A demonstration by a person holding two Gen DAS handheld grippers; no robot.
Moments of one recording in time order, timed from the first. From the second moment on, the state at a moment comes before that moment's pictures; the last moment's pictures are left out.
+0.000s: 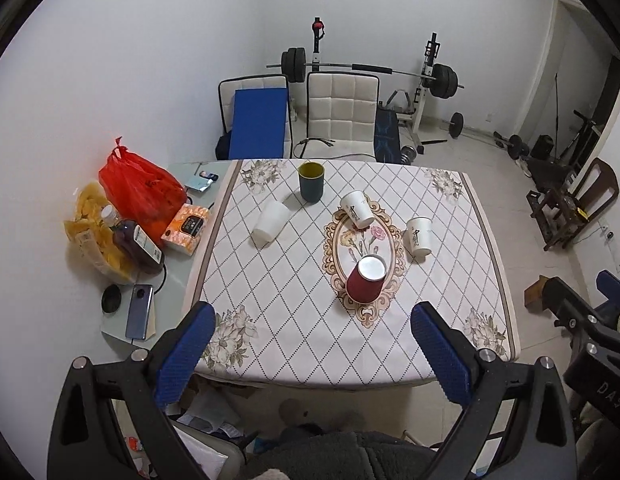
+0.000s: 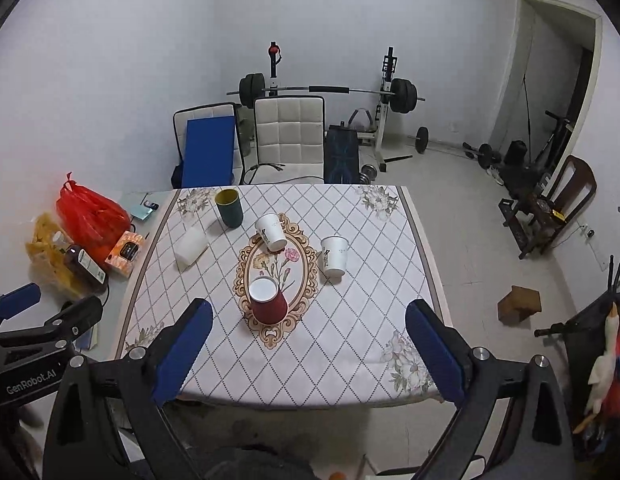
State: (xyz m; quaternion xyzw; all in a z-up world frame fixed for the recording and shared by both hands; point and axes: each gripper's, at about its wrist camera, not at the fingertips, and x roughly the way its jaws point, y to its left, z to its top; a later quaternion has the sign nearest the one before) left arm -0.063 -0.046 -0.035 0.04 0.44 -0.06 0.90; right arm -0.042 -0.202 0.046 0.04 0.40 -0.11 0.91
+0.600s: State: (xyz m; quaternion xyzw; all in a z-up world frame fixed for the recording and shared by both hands) left arm -0.068 -0.055 -0.033 0.05 0.44 -0.05 0.90; right arm -0.042 -0.215 0.044 0.04 0.41 -0.11 0.90
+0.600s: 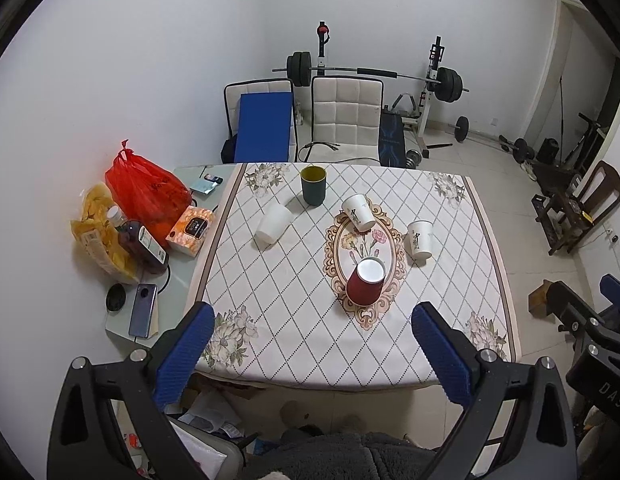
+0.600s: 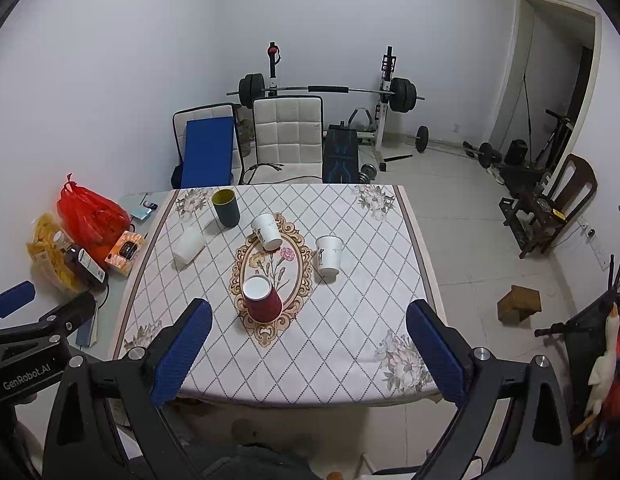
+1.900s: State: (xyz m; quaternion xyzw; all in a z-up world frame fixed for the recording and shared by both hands) left arm -0.077 -0.058 -0.031 0.04 0.43 -0.05 0.90; right arm -0.047 -0.225 0.037 0.05 0.41 -0.09 0.91
